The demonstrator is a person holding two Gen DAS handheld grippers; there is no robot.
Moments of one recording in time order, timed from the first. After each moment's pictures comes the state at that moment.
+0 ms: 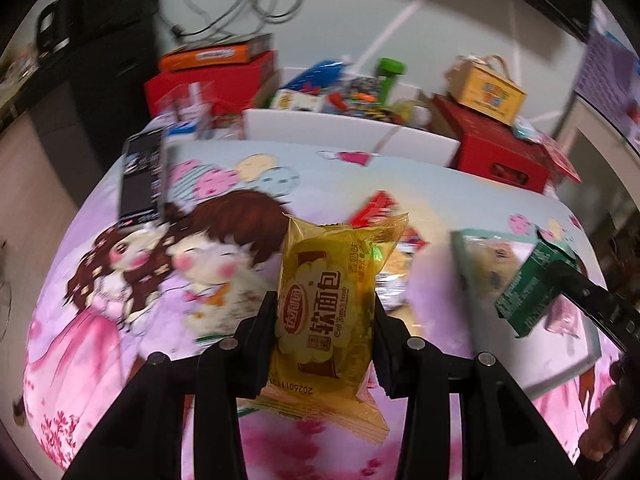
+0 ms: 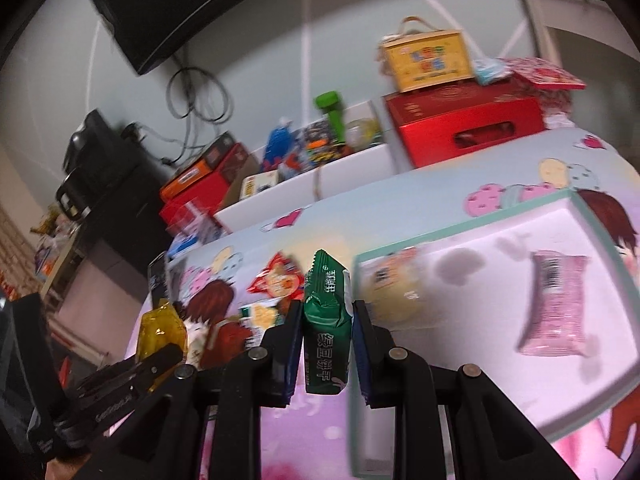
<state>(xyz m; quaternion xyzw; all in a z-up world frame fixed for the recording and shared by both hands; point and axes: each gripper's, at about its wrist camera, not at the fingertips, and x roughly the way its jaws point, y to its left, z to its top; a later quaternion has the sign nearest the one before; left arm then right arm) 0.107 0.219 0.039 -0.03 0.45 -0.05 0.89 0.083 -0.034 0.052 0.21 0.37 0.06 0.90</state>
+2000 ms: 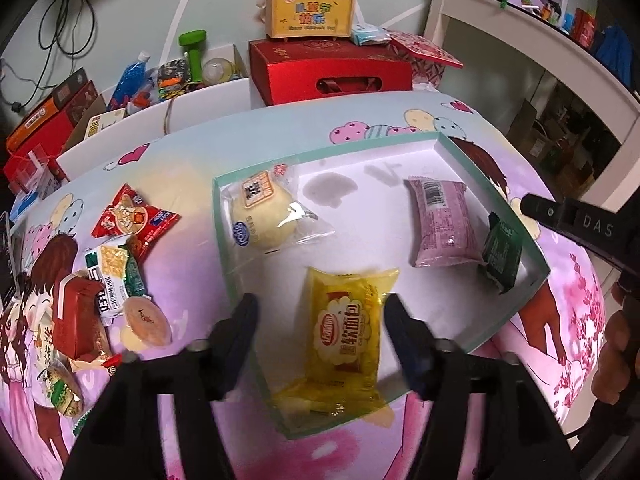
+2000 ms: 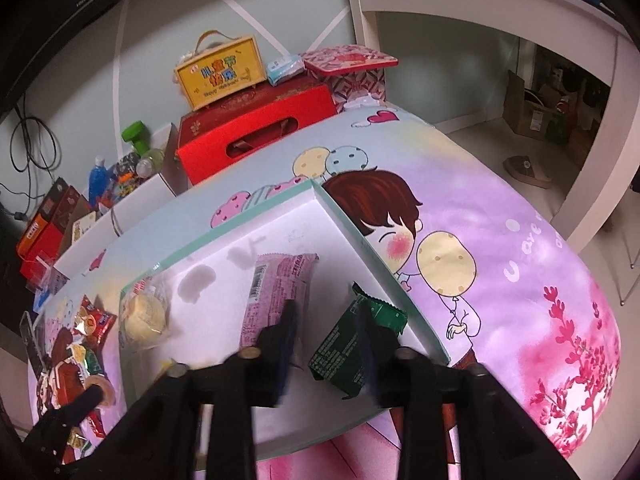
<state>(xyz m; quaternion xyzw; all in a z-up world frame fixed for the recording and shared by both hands) 0.087 0.024 0.005 0.08 0.48 -0.21 0.85 0.039 -0.184 0.030 0.19 0.42 -0.22 0.86</state>
